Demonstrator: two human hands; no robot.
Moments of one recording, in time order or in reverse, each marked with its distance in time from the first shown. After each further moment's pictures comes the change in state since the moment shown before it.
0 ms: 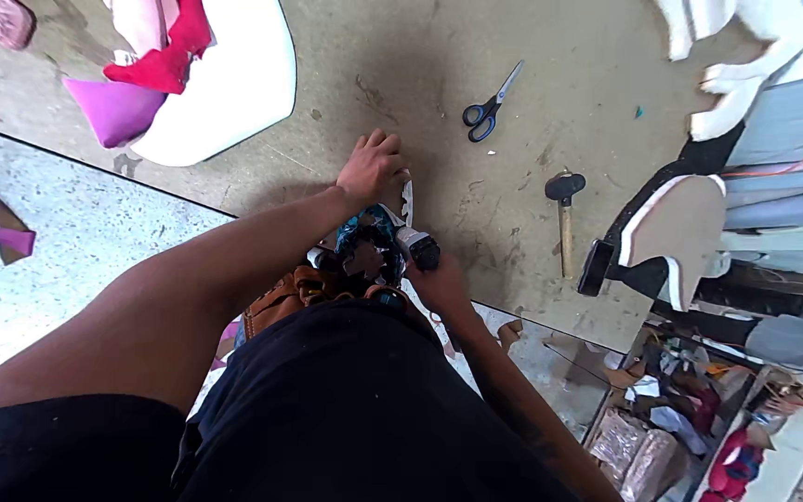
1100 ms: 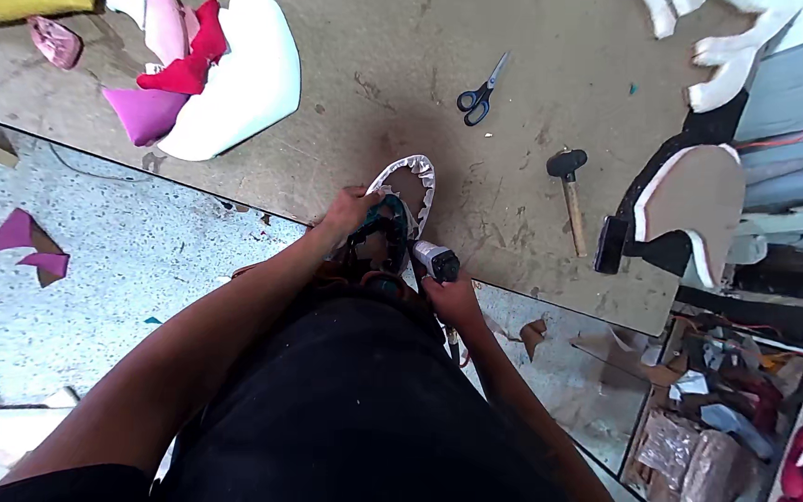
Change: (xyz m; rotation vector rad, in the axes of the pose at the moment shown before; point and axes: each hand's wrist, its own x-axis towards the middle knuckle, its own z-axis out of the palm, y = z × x) left_hand -0.111 0.051 -0.008 -0.959 -0.107 -0.829; right_hand -0.052 0.077 0.040 0.291 0.053 -0.049
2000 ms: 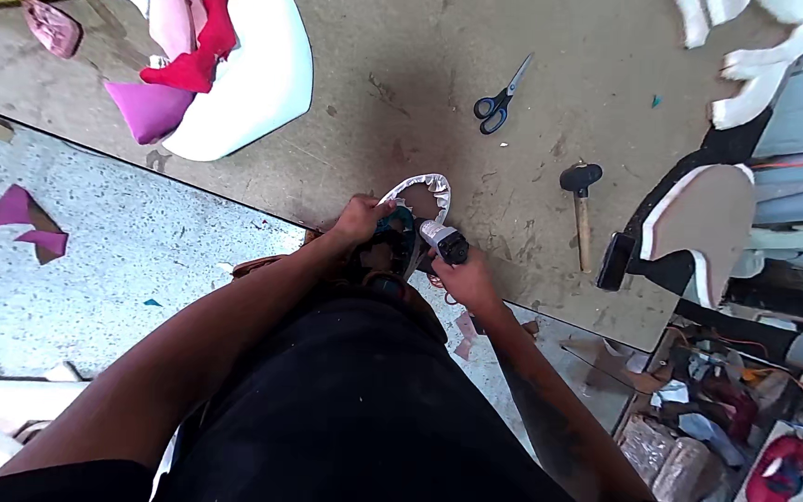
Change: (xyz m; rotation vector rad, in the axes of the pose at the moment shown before) left_hand 0.016 -0.008 -0.002 0.095 -0.080 -0.001; right_hand 0.061 -0.042 -0.026 -0.167 -0.028 -0.175
